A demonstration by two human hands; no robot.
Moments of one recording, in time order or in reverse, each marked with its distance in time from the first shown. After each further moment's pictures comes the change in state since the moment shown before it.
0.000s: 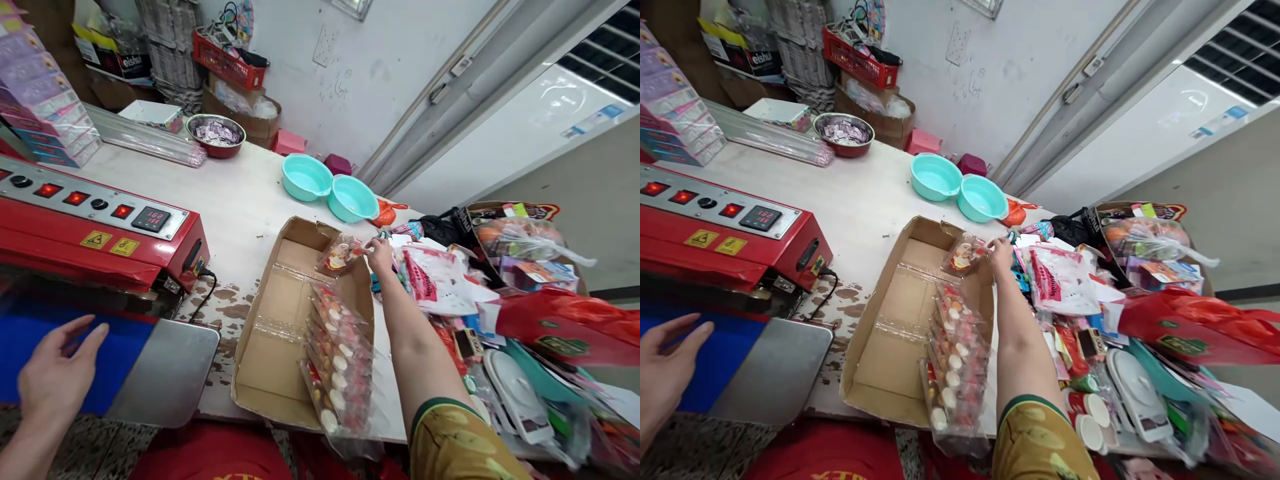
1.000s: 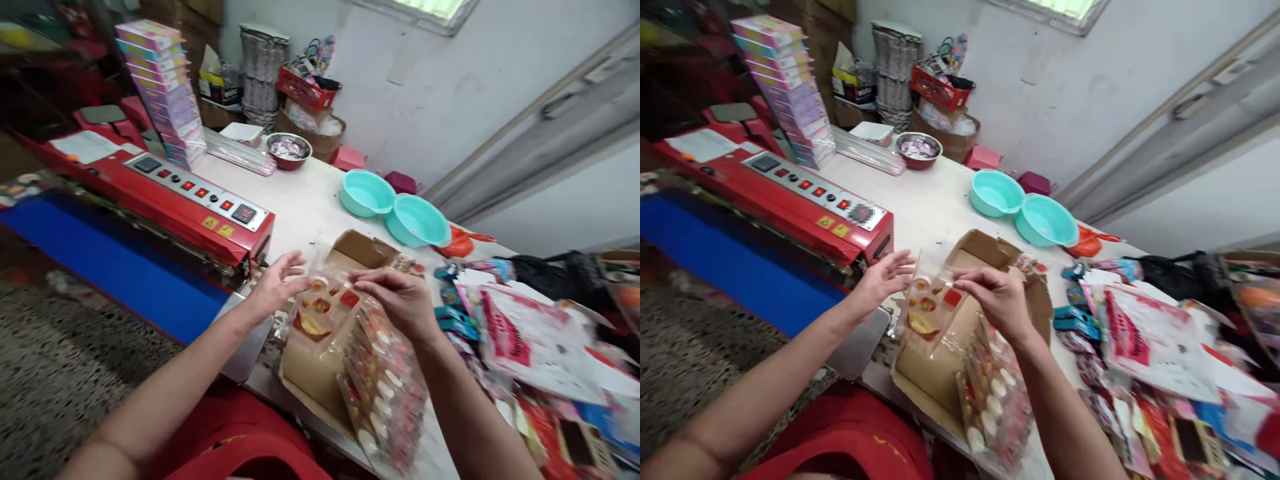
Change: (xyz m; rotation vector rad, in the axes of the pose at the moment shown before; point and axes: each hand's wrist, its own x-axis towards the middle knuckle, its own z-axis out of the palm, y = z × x) left_hand -0.079 0.196 0.015 -0.961 -0.796 0.223; right_hand -0.134 -0.256 -0.124 0.988 -0.426 -0.357
